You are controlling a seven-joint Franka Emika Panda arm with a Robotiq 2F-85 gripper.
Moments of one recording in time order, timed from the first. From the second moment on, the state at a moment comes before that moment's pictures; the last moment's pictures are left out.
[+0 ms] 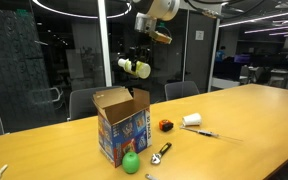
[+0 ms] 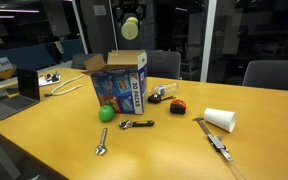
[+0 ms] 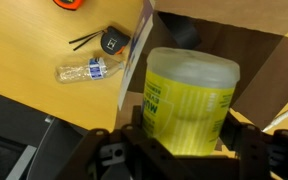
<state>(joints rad) 0.13 0.29 0.16 -1.44 0.03 1.94 -0.33</state>
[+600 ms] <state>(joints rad) 0.15 0.42 0.19 -1.43 0.13 2.00 -0.28</state>
